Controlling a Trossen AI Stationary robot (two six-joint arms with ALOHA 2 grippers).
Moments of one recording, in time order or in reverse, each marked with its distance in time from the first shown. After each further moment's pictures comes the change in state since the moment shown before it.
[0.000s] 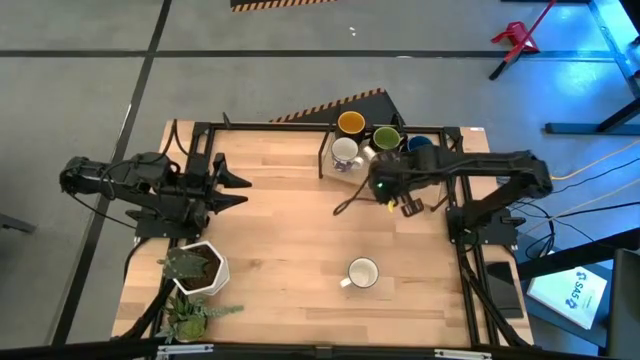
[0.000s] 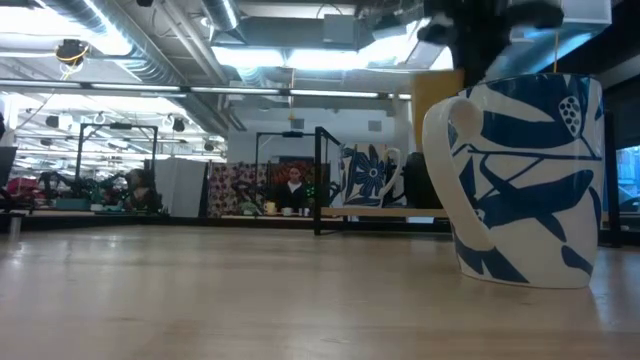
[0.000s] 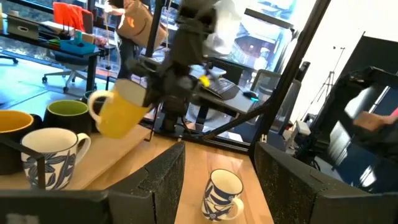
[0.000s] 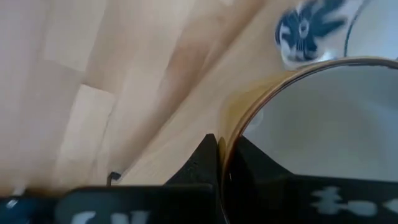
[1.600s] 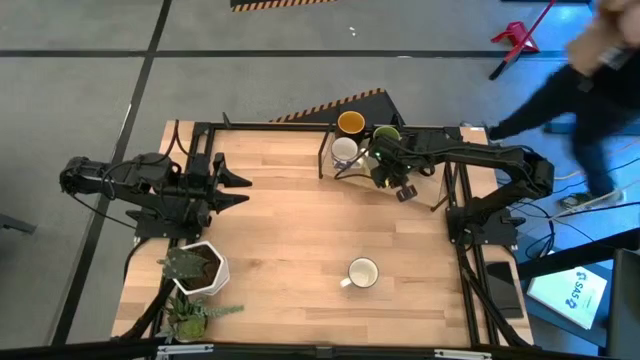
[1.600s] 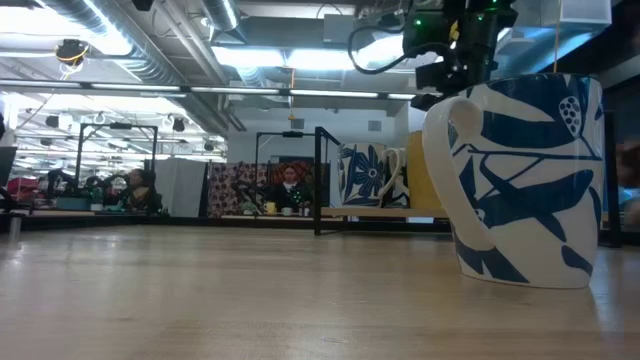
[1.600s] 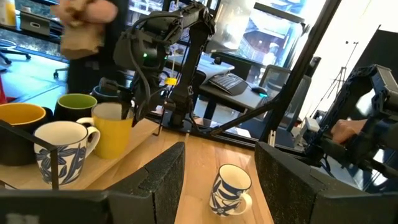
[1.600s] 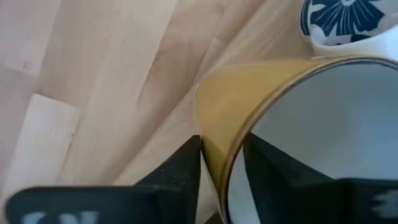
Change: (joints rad) left arm 0.000 0.001 0.000 -0.029 -0.032 0.001; right arm -0.347 -0.043 -0.326 0.389 -0.239 -0.308
